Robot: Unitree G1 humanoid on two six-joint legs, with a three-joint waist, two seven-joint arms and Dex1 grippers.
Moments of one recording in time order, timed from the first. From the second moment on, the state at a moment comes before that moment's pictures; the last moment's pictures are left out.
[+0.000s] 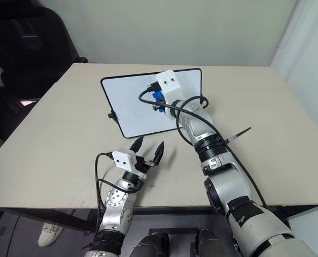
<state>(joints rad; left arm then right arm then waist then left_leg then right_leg) -0.19 0.03 0.03 0.27 -0.19 -0.40 -0.37 -1.17 0.04 0.09 0.64 0.07 0.60 0.27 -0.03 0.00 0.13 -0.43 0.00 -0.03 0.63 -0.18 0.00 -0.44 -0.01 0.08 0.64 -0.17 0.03</state>
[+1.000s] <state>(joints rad) -0.20 0.04 0.03 0.34 -0.21 -0.50 -0.41 -1.17 0.00 0.08 0.78 0.05 0.65 0.25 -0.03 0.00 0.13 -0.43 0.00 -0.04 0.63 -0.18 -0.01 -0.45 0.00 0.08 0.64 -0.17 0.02</state>
